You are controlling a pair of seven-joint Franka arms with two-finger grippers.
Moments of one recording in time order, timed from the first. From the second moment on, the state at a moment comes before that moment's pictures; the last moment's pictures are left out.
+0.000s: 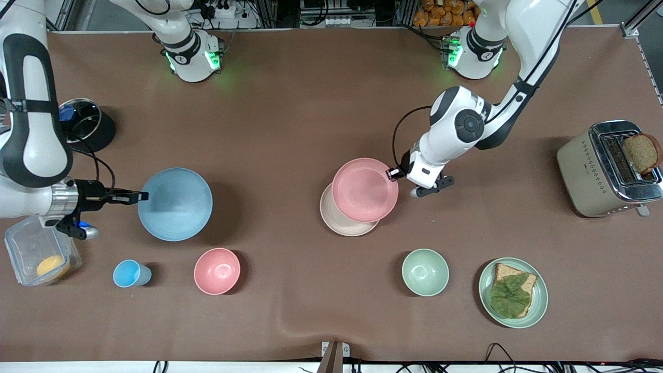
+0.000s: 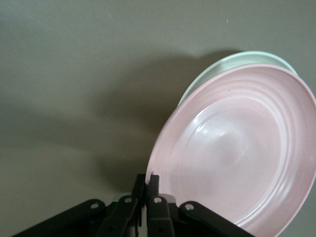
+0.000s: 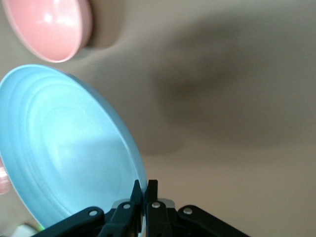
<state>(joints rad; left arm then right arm) 0.08 0.42 -0.65 -2.13 -0.09 2.59 -0.84 -0.11 0.45 -0.06 -1.65 0.48 1.68 -0.05</state>
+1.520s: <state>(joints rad) -0.08 0.58 -0.51 -1.98 0.04 2.61 -0.88 0.26 0.51 -0.05 -1.70 0.66 1.90 0.19</state>
